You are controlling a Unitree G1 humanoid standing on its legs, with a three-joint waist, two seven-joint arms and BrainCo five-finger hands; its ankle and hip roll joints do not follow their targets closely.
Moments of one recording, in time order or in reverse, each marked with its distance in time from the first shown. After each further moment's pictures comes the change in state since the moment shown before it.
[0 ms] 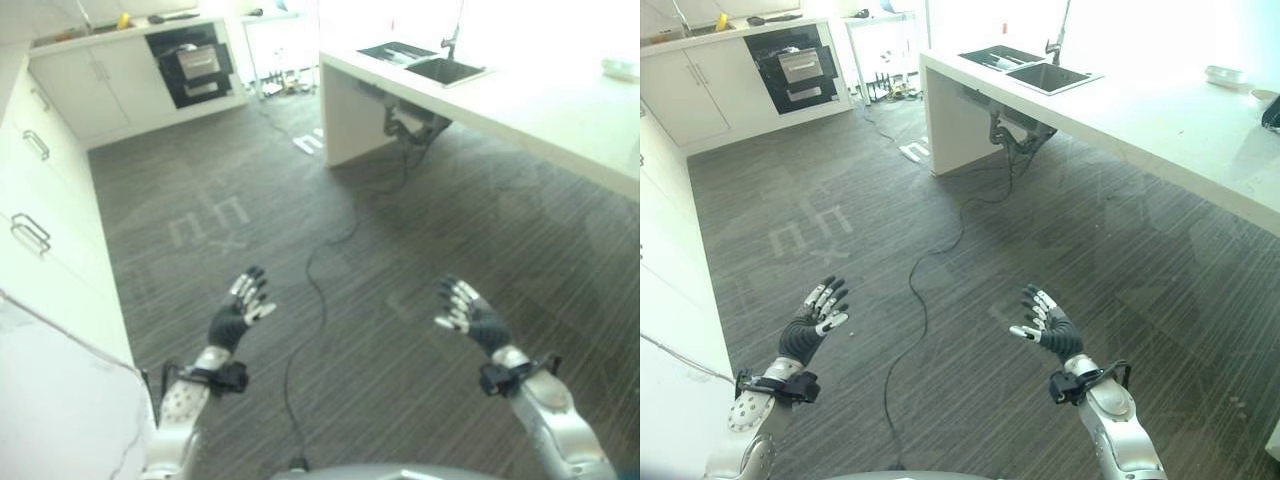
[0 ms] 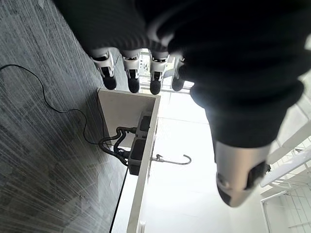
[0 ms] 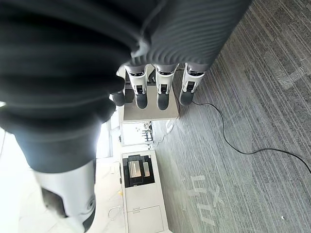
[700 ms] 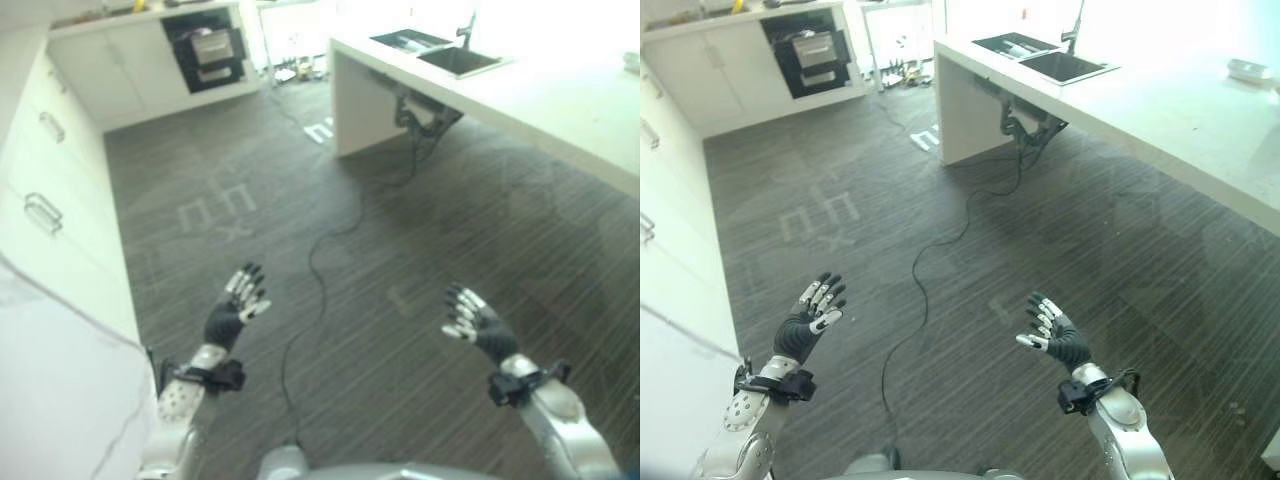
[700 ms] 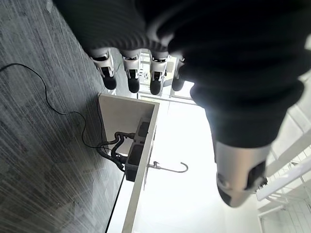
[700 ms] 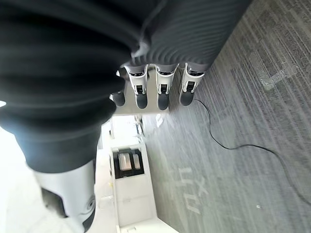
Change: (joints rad) left arm 0.014 -0.001 0.009 0.016 -0.054 -0.033 -0.033; right arm 0.059 -0.030 -0.070 -0.004 0.019 -0.010 0.040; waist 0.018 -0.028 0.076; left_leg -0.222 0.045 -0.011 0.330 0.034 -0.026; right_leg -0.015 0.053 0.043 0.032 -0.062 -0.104
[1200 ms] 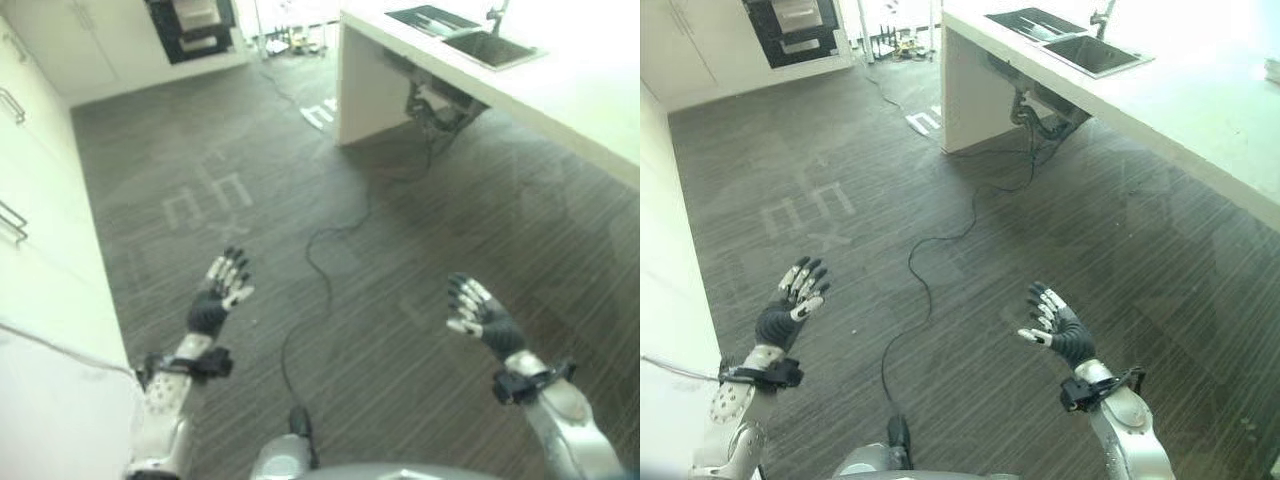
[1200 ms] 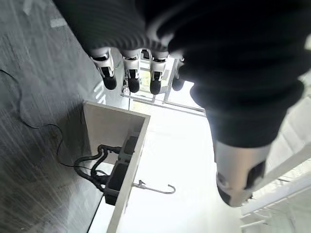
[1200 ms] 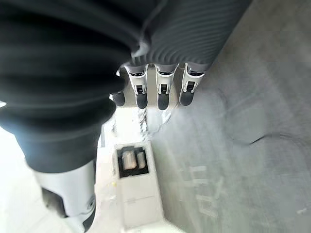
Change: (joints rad) left arm -0.101 0.013 0.065 -0.022 -0.021 -0.029 -0.024; right arm 0.014 0.083 0.013 -0.140 0.001 0.005 0.025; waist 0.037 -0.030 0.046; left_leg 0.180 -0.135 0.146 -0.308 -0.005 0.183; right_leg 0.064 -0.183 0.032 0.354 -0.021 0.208
